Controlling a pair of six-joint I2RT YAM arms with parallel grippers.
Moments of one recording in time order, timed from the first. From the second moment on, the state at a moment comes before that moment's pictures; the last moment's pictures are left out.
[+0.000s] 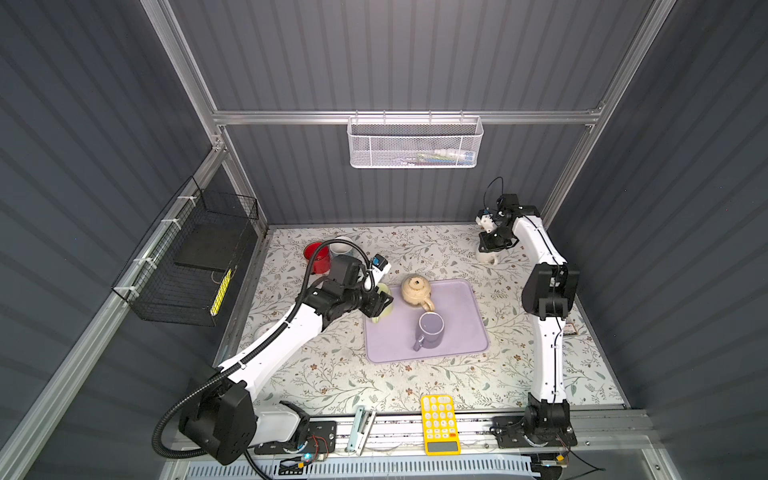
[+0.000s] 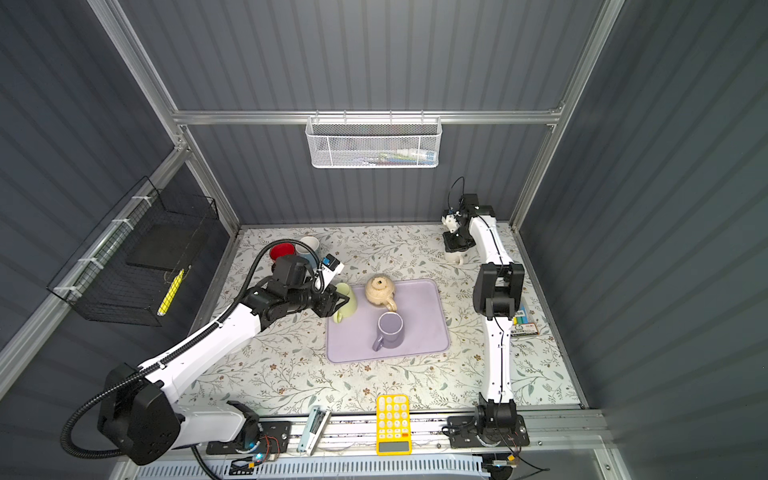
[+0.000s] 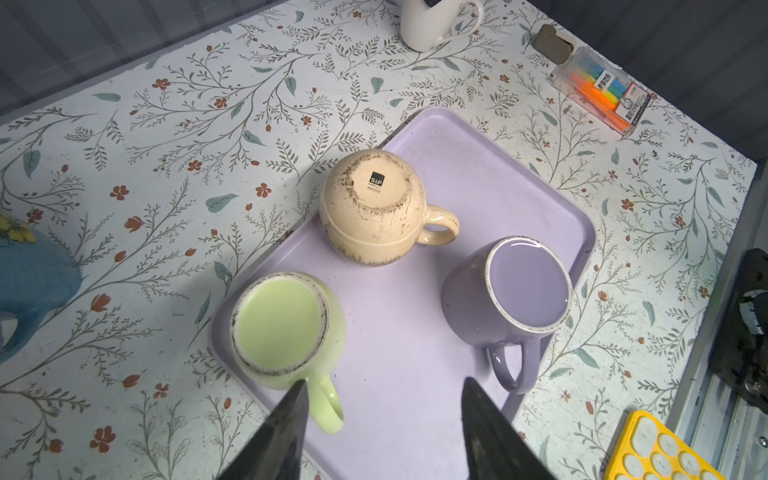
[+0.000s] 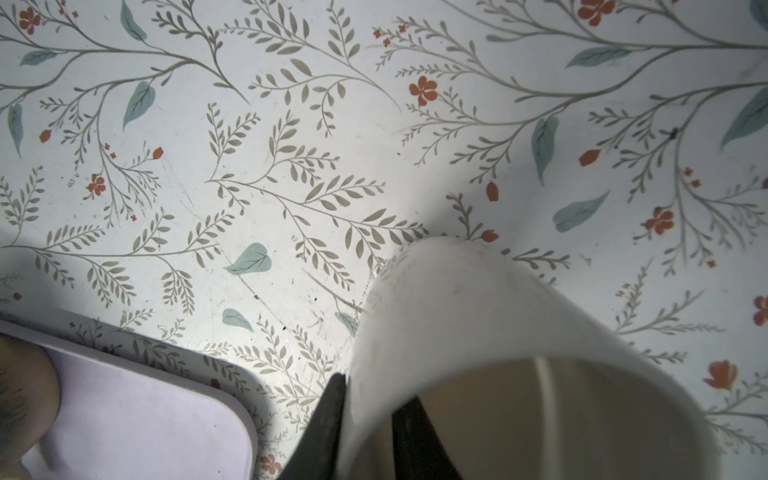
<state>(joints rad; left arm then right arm) -0.53 1.32 1.02 -0.43 0.31 0.12 0.01 2.46 2.38 -1.14 -0.21 -0.27</state>
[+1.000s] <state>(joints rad) -0.58 1.29 0.96 -0.40 0.28 0.00 0.03 2.49 2.48 -1.11 -0.20 -0.21</state>
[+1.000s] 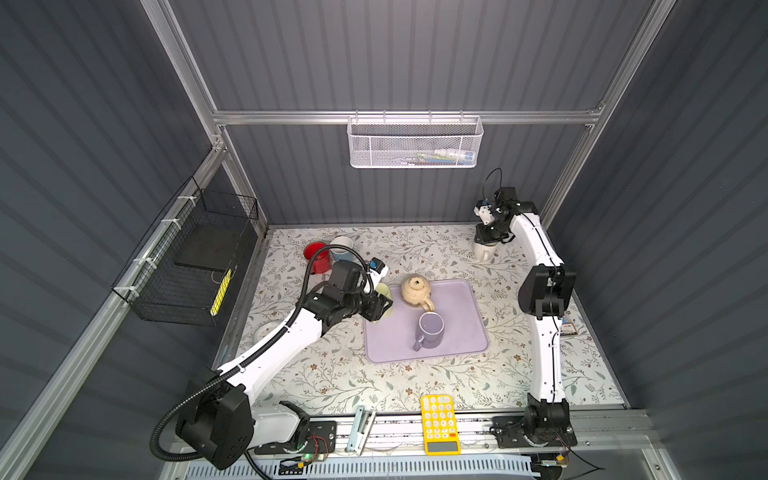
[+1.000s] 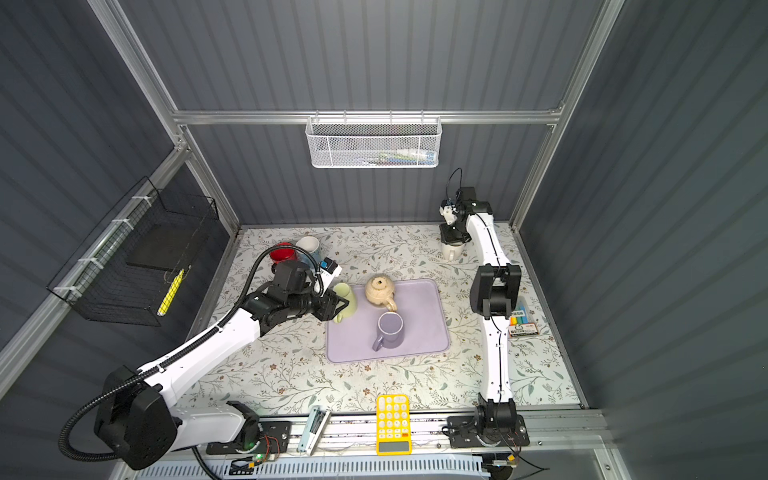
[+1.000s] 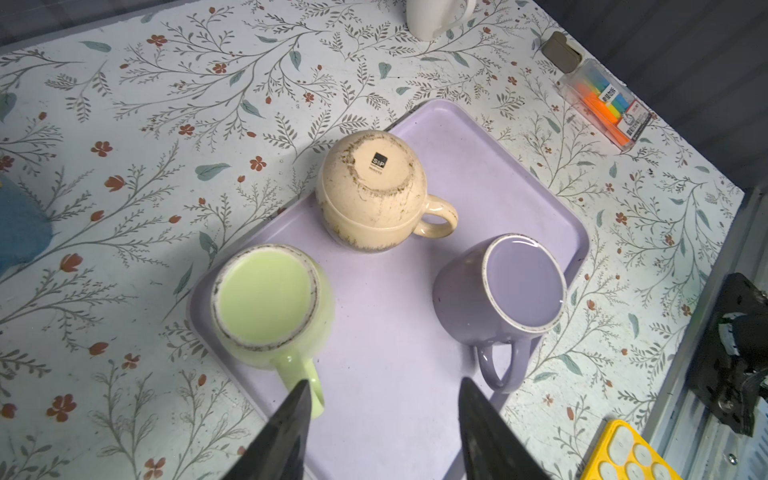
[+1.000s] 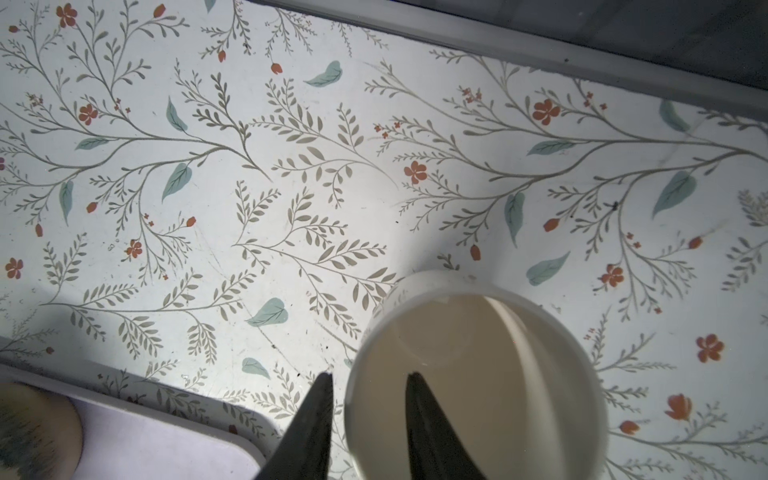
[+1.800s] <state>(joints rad) -0.70 1.26 0.91 -0.36 0.20 -0.04 0.03 1.85 1.72 -0.81 -0.26 -0.14</state>
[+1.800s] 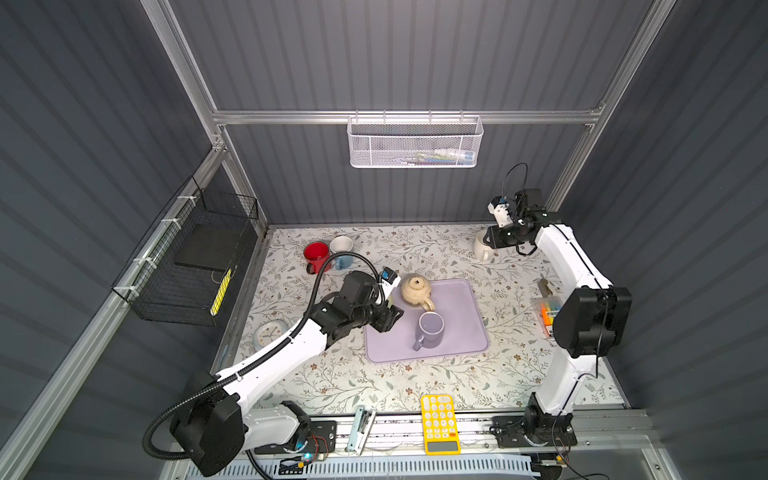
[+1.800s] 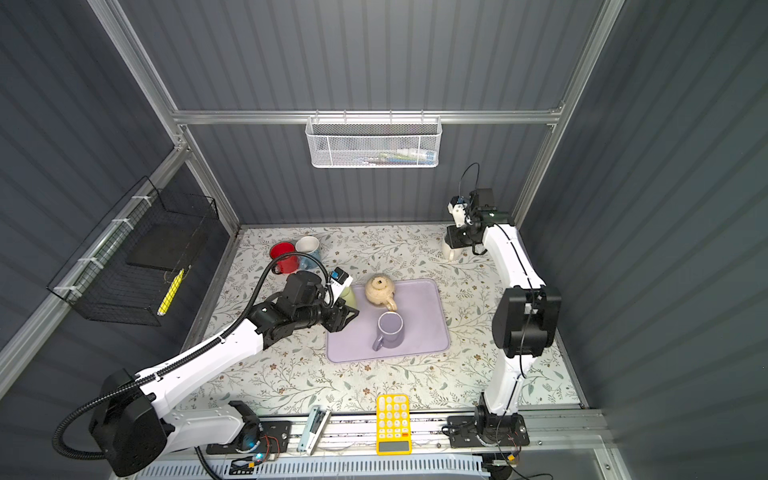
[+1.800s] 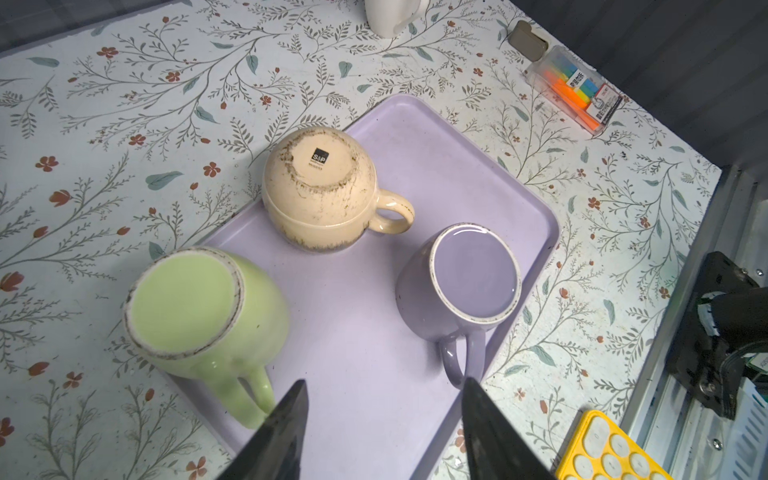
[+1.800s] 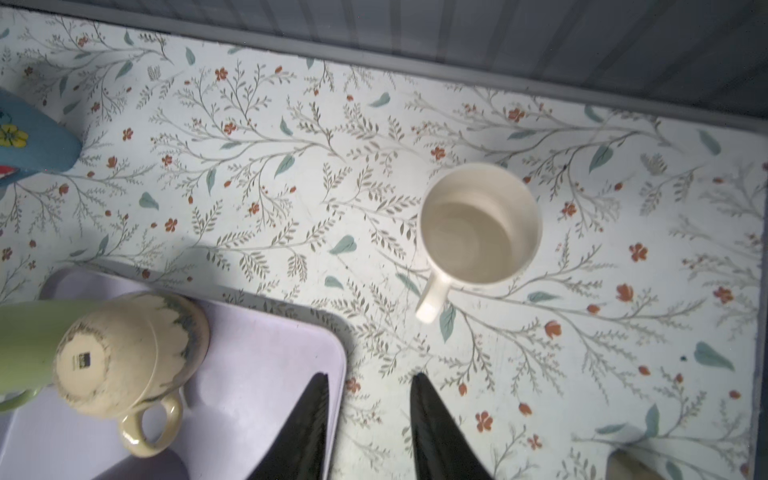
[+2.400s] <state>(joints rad) -0.83 1.43 0.92 -0.40 0.17 -0.01 0.06 1.28 1.01 -0.39 -0.44 0.10</state>
